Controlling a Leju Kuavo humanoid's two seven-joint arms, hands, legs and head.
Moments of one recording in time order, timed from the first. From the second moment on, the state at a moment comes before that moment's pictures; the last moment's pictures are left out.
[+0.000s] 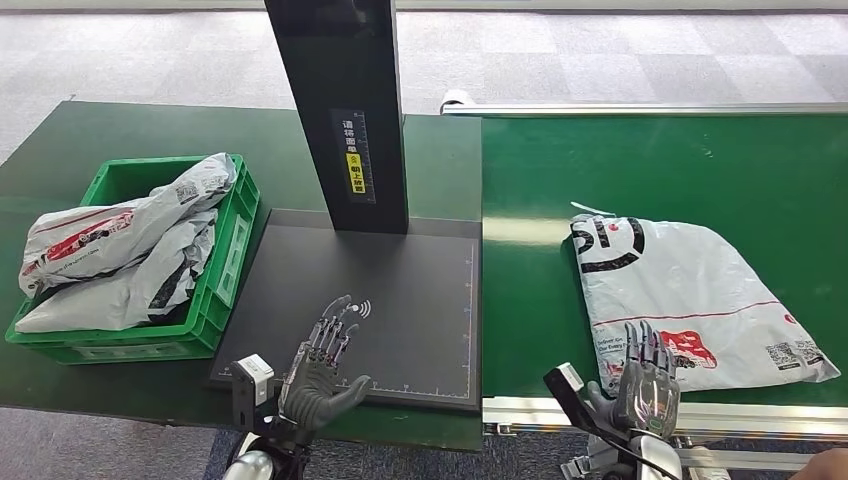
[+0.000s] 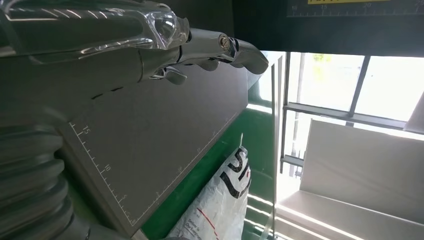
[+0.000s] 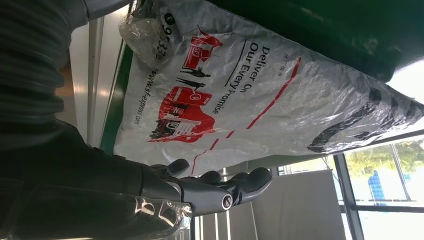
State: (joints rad) left arm 0.00 -0.20 -0.16 -1.29 0.02 -0.21 -0.50; right arm -0.07 0.07 -0.19 -0.93 1.39 -0.58 -0.11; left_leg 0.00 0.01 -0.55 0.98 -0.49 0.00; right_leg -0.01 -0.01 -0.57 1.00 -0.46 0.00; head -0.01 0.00
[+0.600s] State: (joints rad) left arm 0.00 -0.20 -0.16 -1.29 0.01 -0.21 -0.49; right arm -0.12 0.05 -0.28 -0.78 1.42 -0.64 -0.09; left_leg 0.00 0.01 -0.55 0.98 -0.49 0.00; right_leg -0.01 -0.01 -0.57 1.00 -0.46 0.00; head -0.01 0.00
